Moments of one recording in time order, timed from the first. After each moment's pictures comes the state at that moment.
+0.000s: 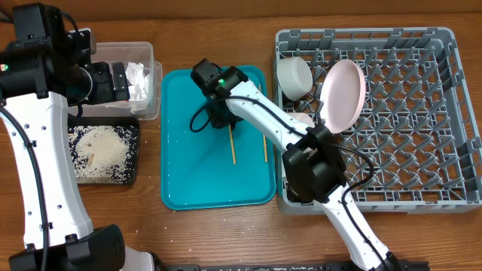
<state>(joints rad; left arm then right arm) 0.20 1.67 1.99 -1.46 0.05 0.00 0.71 2.55 2.29 -1.16 0.09 0.36</state>
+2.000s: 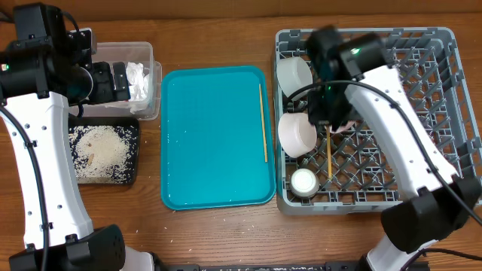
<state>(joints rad) 0.20 1.67 1.99 -1.46 0.05 0.00 0.36 1.84 1.81 -1.60 0.11 0.42</state>
